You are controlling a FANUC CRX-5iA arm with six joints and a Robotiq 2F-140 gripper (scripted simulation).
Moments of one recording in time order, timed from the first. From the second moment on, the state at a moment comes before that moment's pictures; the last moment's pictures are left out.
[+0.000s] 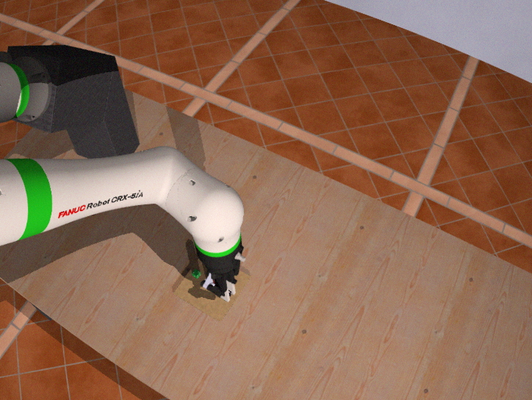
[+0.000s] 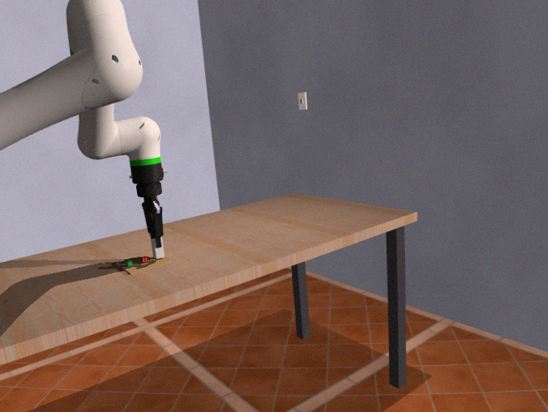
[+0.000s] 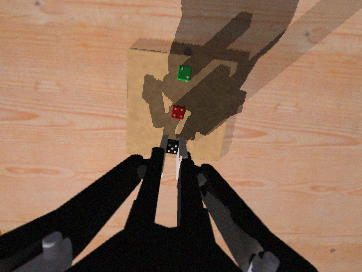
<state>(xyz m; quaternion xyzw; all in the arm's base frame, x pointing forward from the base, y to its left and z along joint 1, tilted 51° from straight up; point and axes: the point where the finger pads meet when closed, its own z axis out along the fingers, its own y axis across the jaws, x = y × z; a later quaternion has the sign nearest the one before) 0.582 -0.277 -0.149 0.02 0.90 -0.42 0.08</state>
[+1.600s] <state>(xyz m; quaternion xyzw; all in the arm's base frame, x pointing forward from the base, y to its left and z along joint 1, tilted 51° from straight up) 0.582 -0.280 -0.151 0.02 0.90 -0.42 0.08</state>
